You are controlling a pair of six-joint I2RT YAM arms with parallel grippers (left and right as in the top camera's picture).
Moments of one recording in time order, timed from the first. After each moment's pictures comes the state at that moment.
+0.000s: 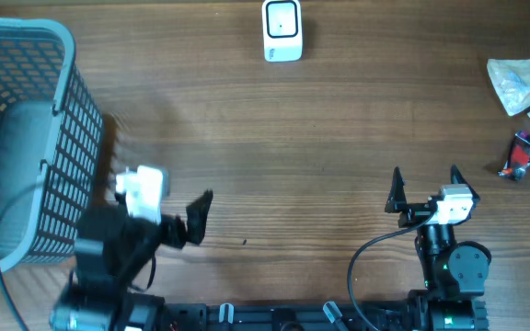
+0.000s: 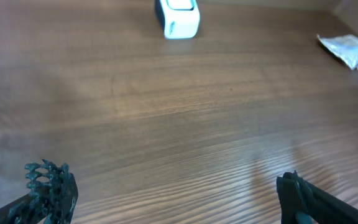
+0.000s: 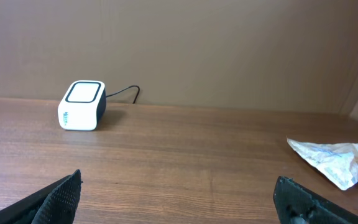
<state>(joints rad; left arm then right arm) -0.16 0.44 0.59 -0.67 0.26 -0.09 -0.02 0.02 0.01 0.00 -0.03 -0.05</state>
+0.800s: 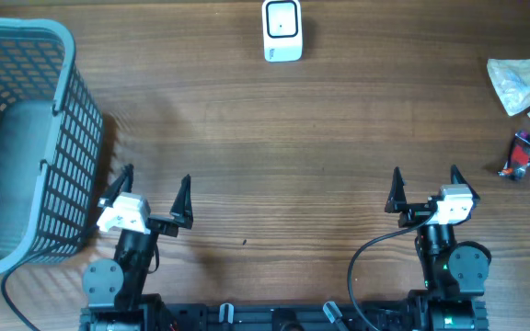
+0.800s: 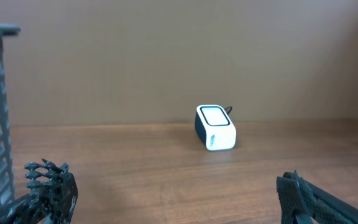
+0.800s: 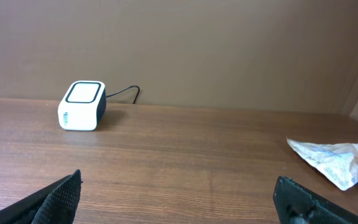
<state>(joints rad) 0.02 0.01 0.08 0.00 0.25 -0.11 -0.02 0.01 0.01 0.00 -0.03 -0.05</state>
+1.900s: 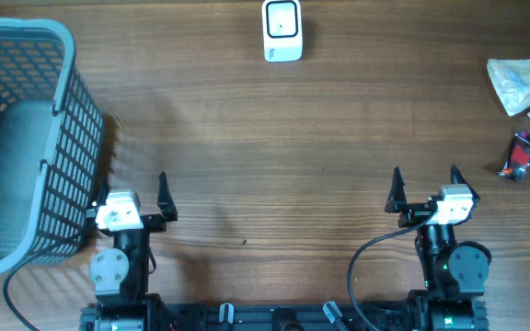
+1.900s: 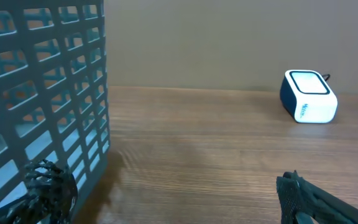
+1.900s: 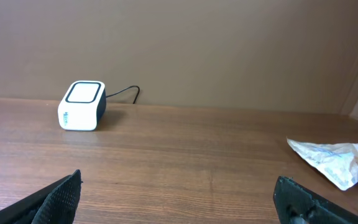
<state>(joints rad) 0.05 0.01 0.01 -0.07 -0.04 -0.02 -0.02 0.01 0.01 0.00 -0.03 -0.05</state>
